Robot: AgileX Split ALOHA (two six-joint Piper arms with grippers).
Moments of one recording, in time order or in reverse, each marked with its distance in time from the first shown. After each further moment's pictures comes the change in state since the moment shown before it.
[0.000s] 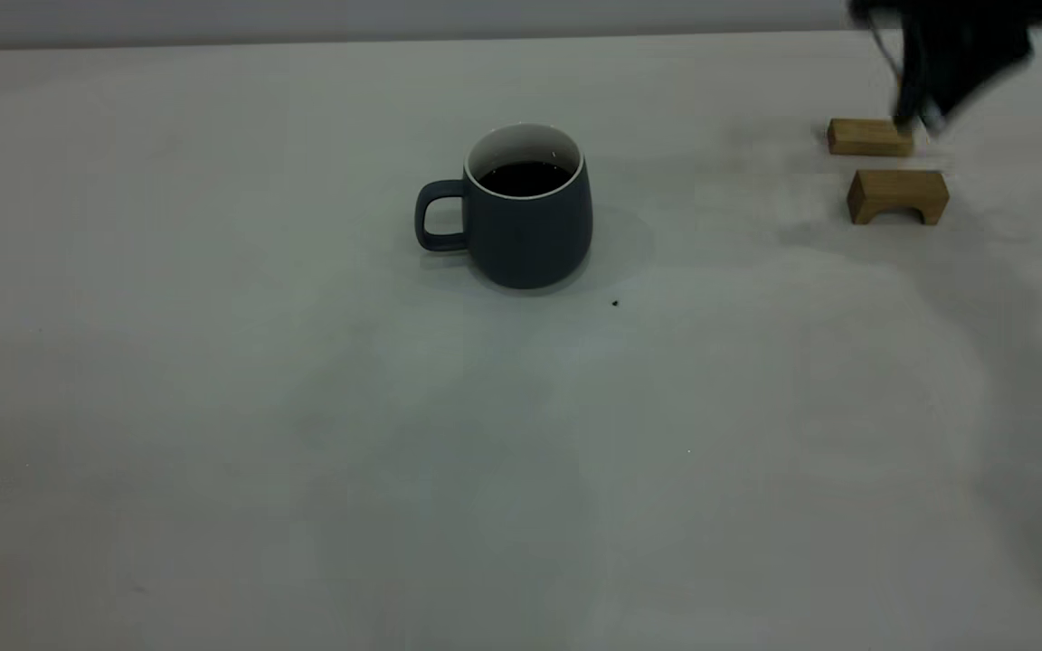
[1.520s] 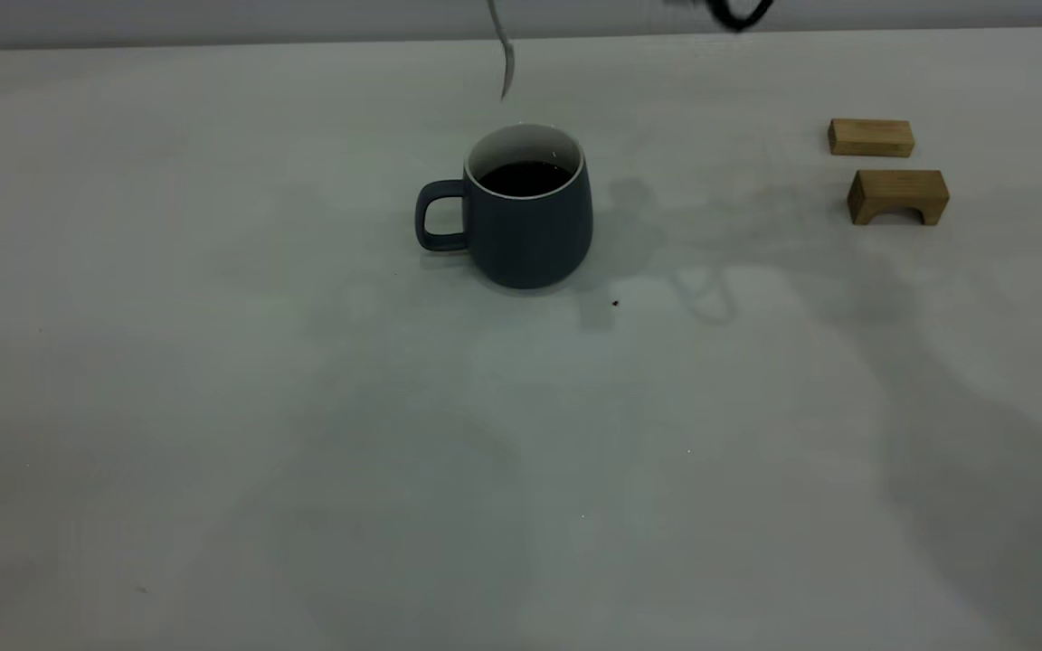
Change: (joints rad) left arm 0.000 -0.001 0.000 0.000 0.000 0.000; right arm 0.181 0.139 -0.083 1.286 0.313 0.771
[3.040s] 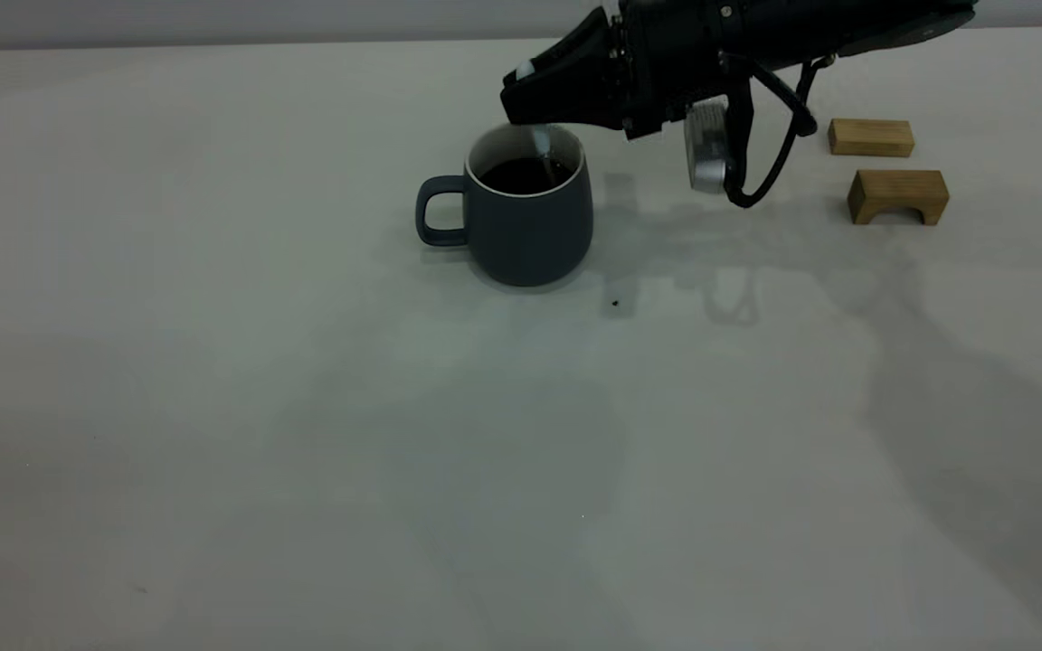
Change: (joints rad) left arm 0.000 0.000 0.000 0.000 0.000 0.000; right arm -0.051 0.239 -0.016 0.060 -0.084 0.184
